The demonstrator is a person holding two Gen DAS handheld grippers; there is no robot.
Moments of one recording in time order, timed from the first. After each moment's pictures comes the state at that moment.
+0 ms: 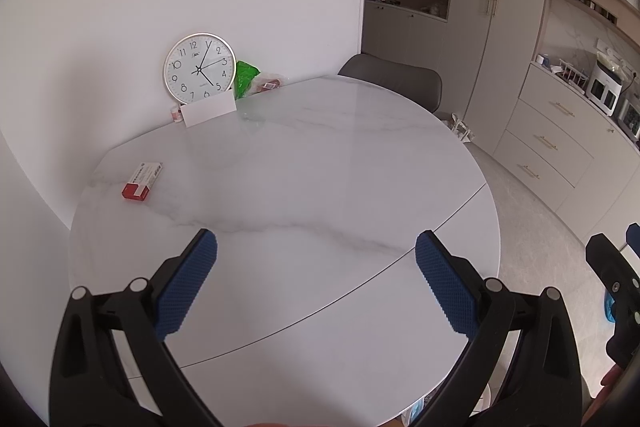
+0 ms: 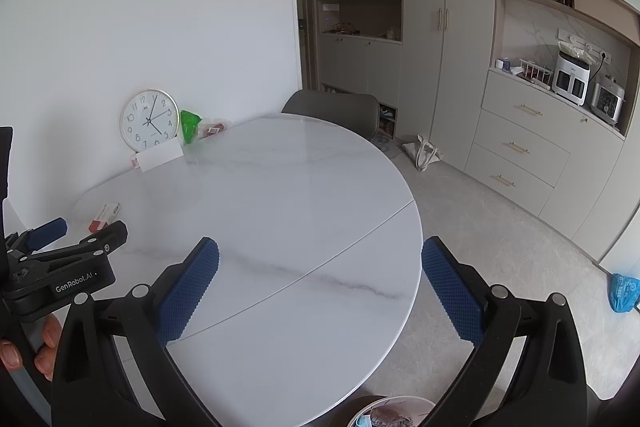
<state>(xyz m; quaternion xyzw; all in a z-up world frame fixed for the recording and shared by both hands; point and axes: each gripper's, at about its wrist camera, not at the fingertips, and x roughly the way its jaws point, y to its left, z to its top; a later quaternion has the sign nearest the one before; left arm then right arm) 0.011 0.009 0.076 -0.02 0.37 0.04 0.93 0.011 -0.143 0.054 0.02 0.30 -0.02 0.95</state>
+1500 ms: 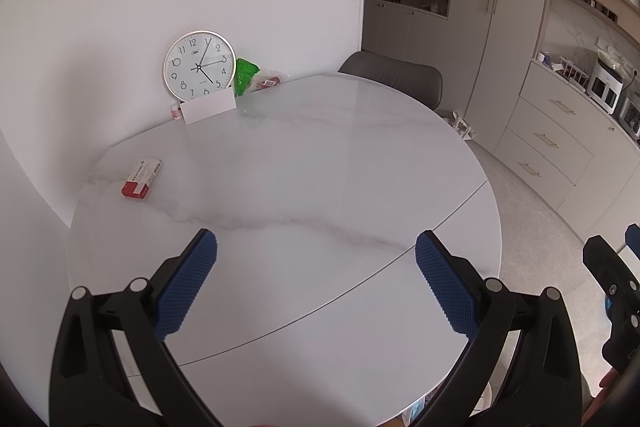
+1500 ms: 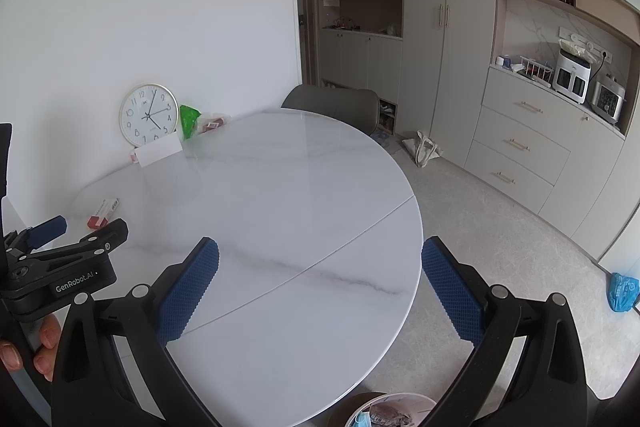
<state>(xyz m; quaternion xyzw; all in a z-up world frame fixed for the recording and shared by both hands) 0.007 0.003 0.071 -0.01 0.37 0.05 0.93 0.009 -0.143 0.047 0.02 0.30 -0.02 0.95</state>
